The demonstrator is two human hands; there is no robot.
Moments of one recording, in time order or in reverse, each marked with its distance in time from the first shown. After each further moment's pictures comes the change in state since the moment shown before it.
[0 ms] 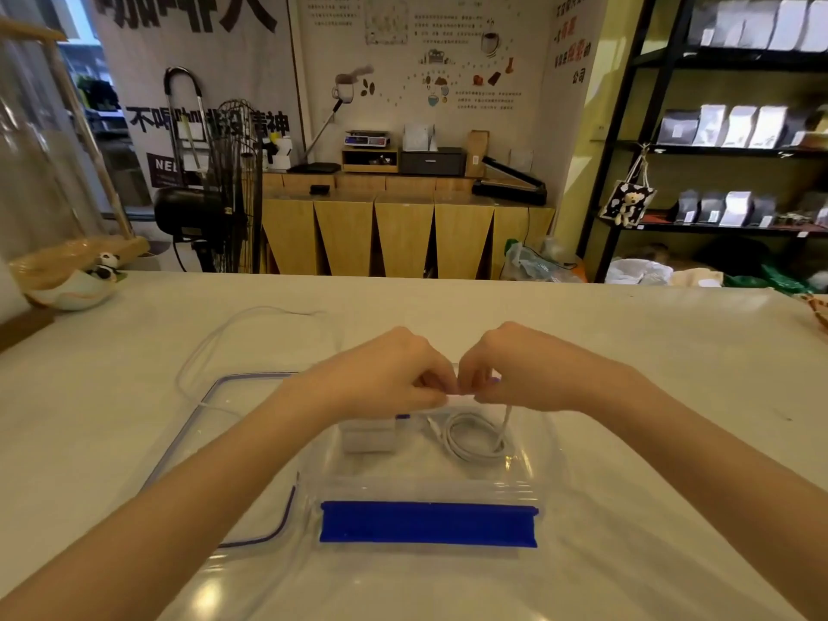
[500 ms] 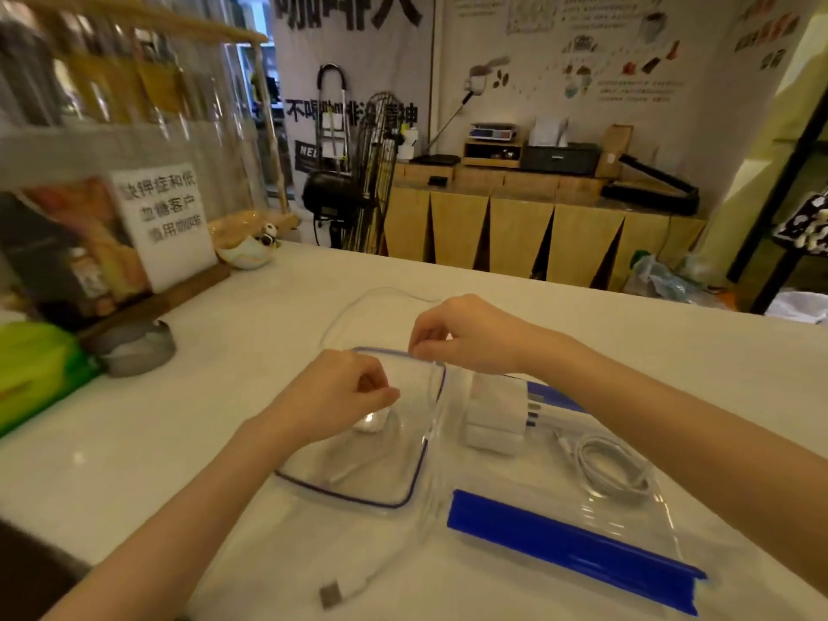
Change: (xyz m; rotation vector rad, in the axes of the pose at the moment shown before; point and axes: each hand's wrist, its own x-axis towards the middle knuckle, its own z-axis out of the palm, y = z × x) left_hand -0.122 -0.085 0.015 -0.139 0.329 -0.678; right_hand 0.121 -0.093 0.012 0.298 0.026 -0.366
